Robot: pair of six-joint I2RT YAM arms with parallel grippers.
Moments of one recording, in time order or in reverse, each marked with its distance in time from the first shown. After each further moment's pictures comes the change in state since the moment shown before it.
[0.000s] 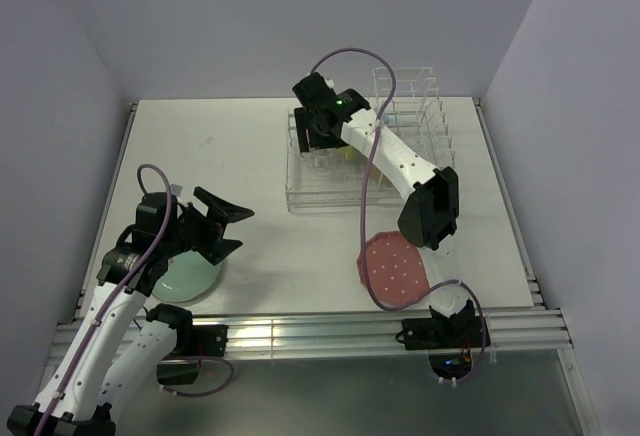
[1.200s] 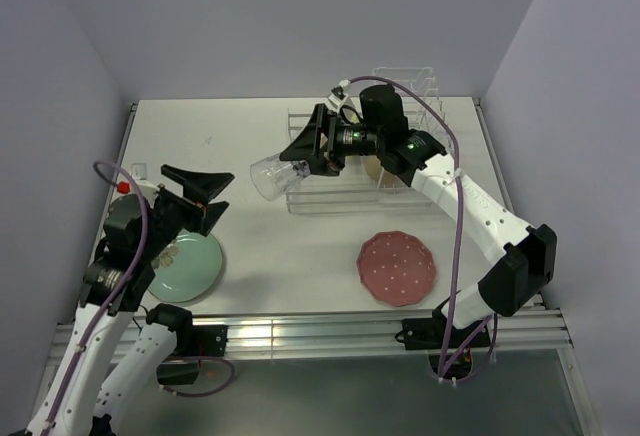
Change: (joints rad) left arm -0.002 -0.068 0.077 0.272 -0.139 -0.028; right arm -0.053 -0.657 -0.755 0.737 -1.001 0.616
